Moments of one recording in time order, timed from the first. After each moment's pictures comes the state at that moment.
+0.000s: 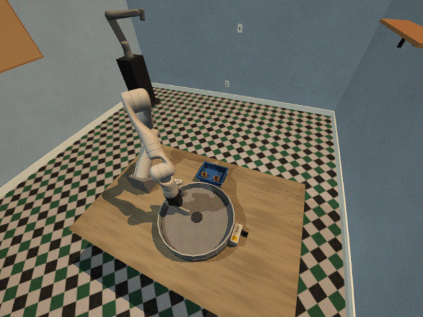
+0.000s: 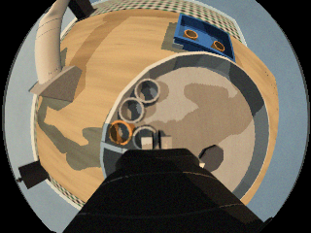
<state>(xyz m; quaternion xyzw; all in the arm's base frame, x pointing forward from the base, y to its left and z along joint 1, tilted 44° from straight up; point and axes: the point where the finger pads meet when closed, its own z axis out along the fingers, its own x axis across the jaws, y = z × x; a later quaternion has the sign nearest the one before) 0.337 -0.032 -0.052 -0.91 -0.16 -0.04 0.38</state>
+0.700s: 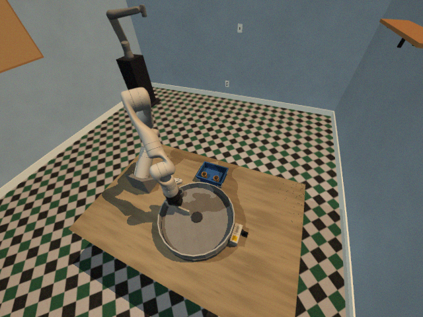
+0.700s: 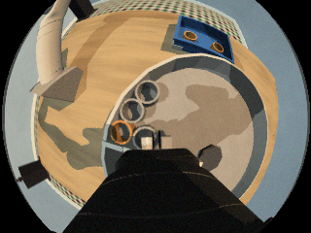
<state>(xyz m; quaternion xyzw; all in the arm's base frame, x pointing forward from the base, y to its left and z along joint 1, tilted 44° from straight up) 0.338 -0.037 -0.047 -0.91 -0.16 -0.04 0.38</state>
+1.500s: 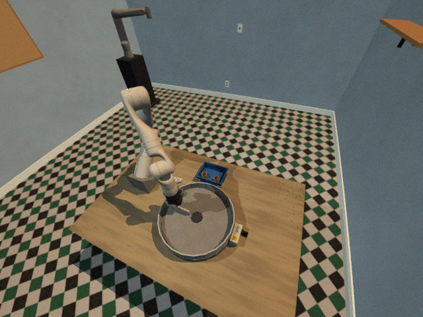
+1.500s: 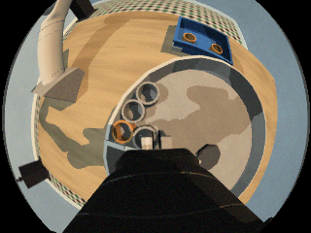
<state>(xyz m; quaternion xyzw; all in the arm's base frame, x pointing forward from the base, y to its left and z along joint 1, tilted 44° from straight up) 0.338 -0.042 -0.042 -0.91 -0.16 -0.04 0.38</state>
